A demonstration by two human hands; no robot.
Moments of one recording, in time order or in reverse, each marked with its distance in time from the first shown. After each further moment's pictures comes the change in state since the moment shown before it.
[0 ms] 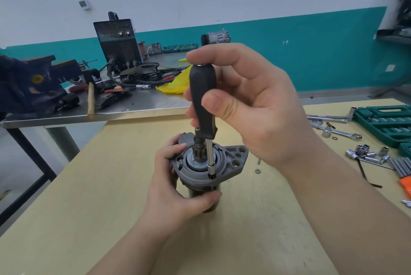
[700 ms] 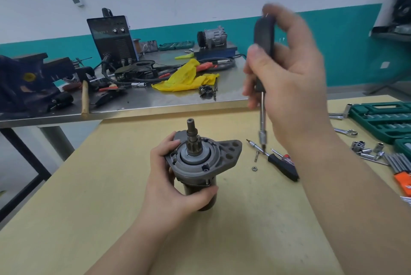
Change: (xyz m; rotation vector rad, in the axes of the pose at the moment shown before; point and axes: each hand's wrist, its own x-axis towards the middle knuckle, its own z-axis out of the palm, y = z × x) left_hand 0.002 -0.012 0.001 0.018 0.013 -0.017; right_hand 0.004 0.009 -0.040 -0.315 0.519 0.024
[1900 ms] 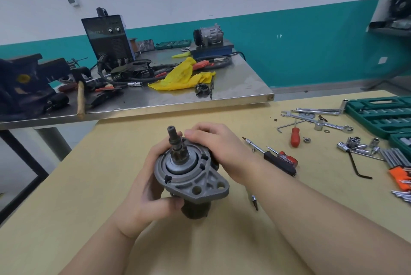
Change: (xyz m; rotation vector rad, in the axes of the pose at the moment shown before) left_hand 0.008 -0.003 -0.041 -0.038 -0.393 -0.011; right_hand -0.056 0.091 0.040 0.166 -0.470 0.696
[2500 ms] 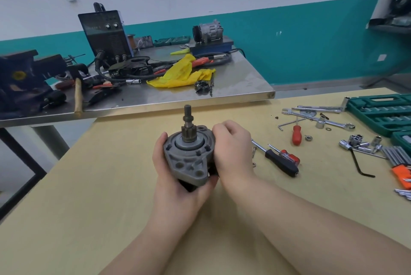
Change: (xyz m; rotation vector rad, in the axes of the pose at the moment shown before) left_hand 0.010 0.001 0.070 0.169 0.445 -0.120; right_hand 0.003 0.021 0.024 -0.105 0.783 -0.065
